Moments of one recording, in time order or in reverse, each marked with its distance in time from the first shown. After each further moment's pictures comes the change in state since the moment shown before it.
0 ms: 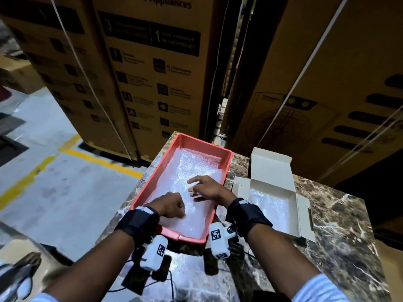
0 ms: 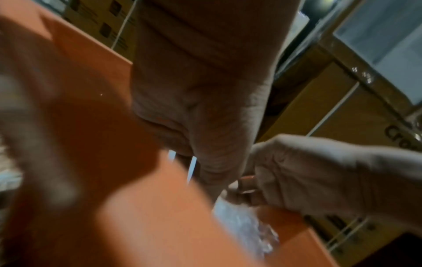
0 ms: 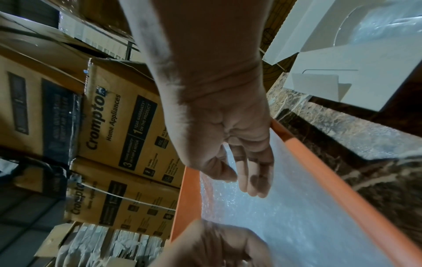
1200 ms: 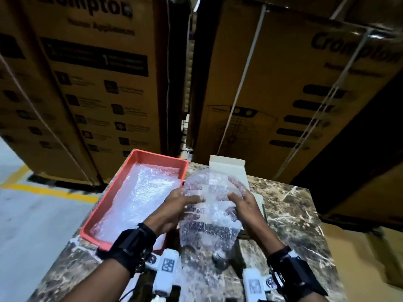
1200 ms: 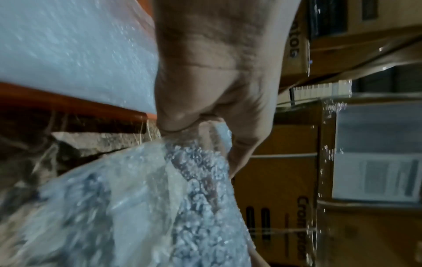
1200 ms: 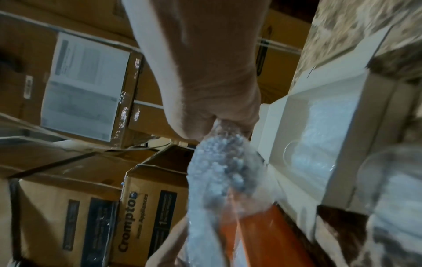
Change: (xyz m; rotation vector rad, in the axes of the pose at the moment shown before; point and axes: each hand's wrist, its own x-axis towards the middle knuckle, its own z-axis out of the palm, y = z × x) left_hand -0.037 0.165 0.006 -1.294 -0.027 0.310; right_hand -0.191 0.065 -0.103 0.342 0.611 -0.273
